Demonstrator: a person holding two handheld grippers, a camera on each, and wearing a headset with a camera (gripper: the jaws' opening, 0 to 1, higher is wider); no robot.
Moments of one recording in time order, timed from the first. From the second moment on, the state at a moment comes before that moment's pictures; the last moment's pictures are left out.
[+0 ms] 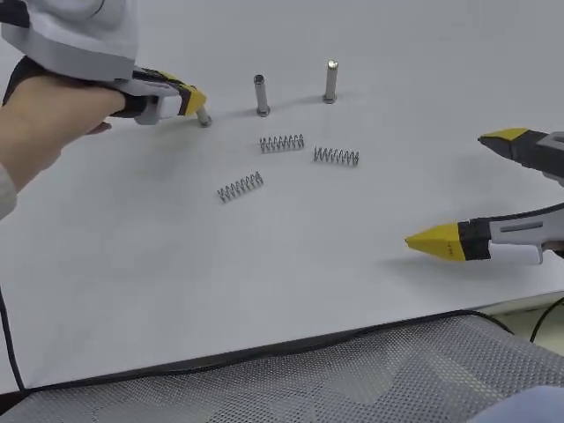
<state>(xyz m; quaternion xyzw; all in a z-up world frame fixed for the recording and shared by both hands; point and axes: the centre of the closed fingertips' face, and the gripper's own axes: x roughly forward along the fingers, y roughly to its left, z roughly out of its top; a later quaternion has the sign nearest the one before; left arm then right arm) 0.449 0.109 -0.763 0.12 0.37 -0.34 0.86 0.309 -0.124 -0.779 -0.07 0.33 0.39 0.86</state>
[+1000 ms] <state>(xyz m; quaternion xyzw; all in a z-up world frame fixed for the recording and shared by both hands) 0.443 0.109 -0.763 0.15 0.35 -0.35 0.86 0.311 -0.123 -0.778 -0.07 0.33 0.39 0.86</state>
